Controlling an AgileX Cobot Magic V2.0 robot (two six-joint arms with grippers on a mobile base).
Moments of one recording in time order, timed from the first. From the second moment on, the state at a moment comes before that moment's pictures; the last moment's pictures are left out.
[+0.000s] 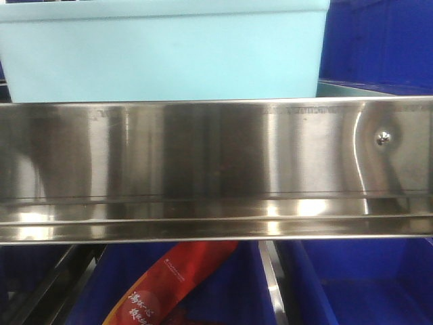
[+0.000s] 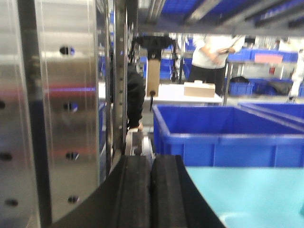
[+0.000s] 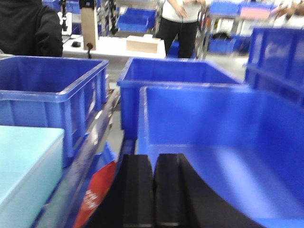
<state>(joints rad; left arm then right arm) 0.00 0.50 -0.74 -0.07 0.22 0.04 -0.08 0.69 -0.86 0.09 0.38 -0.09</state>
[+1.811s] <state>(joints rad) -0.20 1.57 -1.55 0.20 0.82 -0.37 0.38 1.80 -1.87 -0.23 1.10 0.44</state>
